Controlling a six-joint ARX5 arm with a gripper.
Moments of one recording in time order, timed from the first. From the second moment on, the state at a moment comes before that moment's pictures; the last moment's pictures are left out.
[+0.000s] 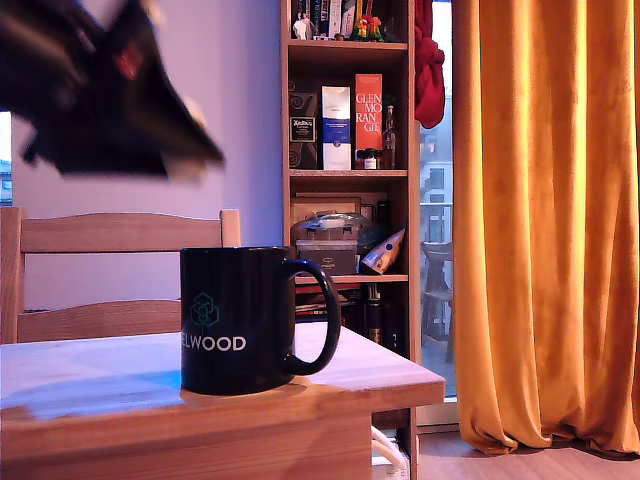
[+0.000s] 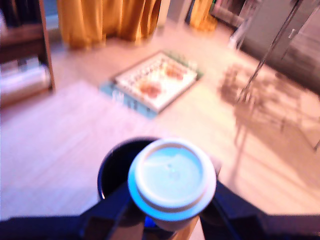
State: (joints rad) arm -0.59 1.12 0.55 0.13 0.26 -0.19
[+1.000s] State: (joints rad) arm -0.60 1.23 0.63 0.13 0.34 -0.19
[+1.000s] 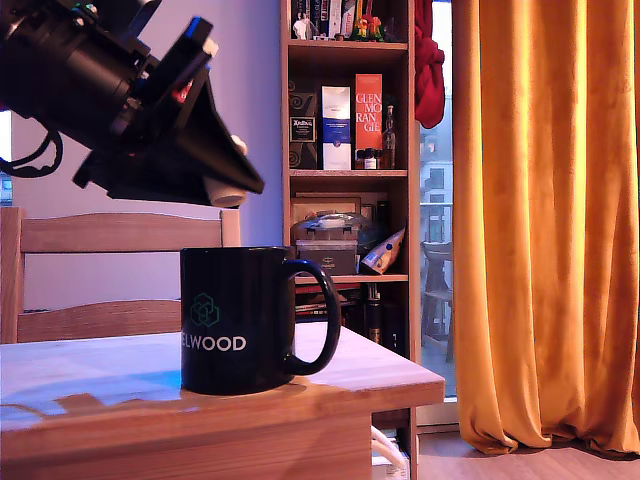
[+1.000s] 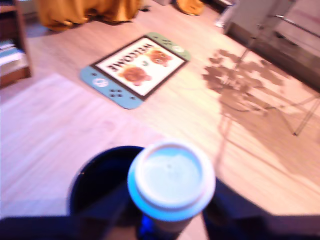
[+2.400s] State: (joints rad) arm -0.59 1.12 0.63 -0.01 0.06 -0.16
